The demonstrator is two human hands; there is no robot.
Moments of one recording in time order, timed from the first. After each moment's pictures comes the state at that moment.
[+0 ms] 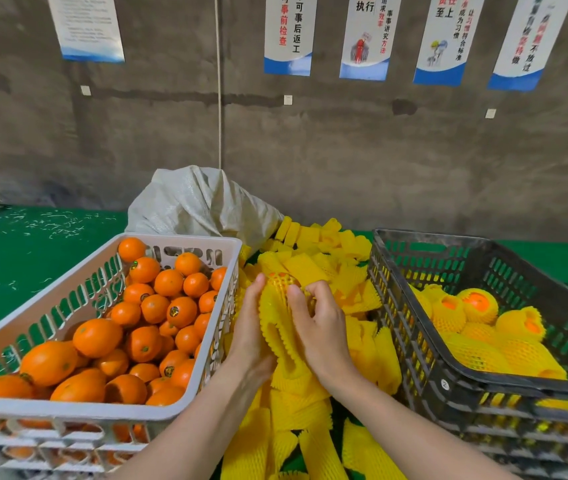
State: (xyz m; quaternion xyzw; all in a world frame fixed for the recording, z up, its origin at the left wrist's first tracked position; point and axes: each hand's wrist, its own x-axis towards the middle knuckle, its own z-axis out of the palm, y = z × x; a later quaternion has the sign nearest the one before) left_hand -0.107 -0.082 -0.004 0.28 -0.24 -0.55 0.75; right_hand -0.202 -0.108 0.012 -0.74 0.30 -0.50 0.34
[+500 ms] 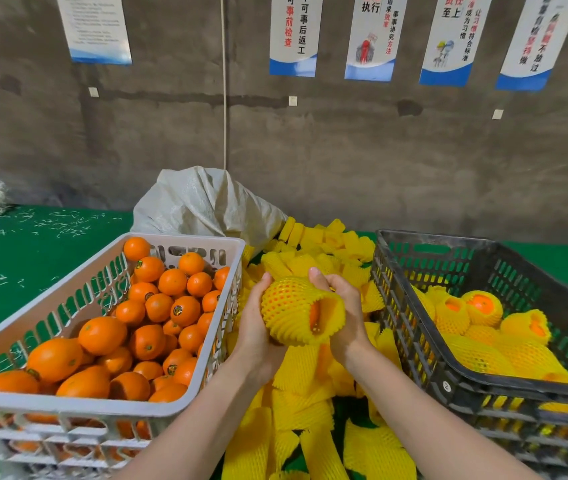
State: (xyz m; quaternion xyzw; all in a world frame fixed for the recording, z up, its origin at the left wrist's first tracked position) left_hand -0.114 -0.083 0.005 0.30 -0.18 -0.56 0.75; right_hand -0.207 -0.136 0.028 -0.61 0.31 -0.49 0.54
